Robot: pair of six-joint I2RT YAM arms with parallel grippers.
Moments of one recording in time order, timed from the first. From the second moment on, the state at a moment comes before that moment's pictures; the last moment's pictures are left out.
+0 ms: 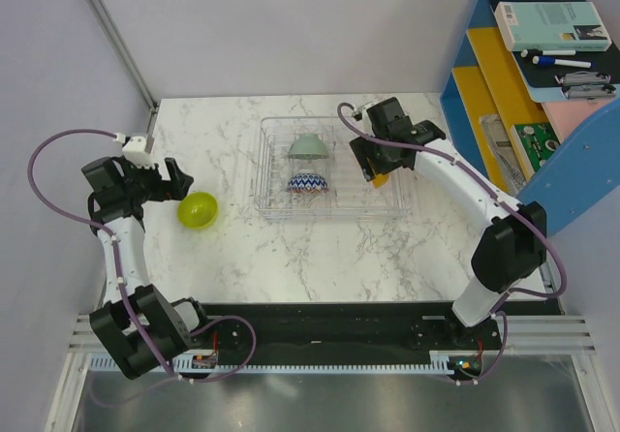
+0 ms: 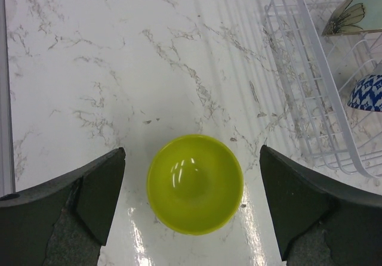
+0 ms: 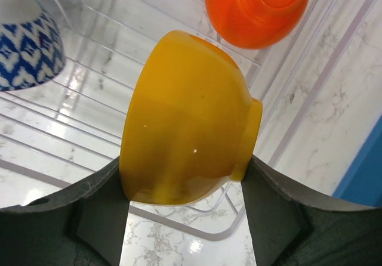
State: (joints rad) left arm 0.49 1.14 0.86 -0.28 0.68 0.23; right arm 0.46 1.67 1.56 -0.82 0.07 -0.01
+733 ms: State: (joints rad) left arm 0.52 1.08 0.81 -0.23 0.69 0.23; right arm 0.52 1.88 1.52 -0.82 0.41 -0.06
